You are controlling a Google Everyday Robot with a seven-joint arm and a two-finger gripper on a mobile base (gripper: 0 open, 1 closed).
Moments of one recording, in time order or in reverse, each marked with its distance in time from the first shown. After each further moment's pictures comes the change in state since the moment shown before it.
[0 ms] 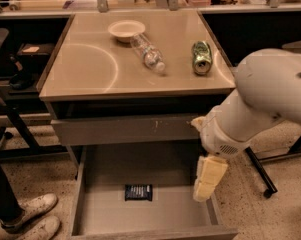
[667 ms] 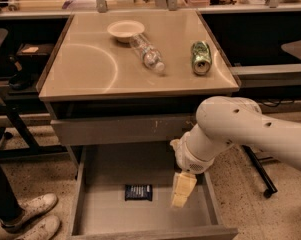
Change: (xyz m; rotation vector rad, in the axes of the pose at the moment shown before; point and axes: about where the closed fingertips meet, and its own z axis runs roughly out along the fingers) arm -0.007 -0.005 0.128 -0.079 -0.045 -0.018
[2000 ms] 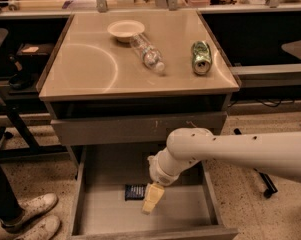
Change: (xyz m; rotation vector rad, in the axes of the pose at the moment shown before) arm -0.026 -0.023 0.148 -0.044 -0.114 0.057
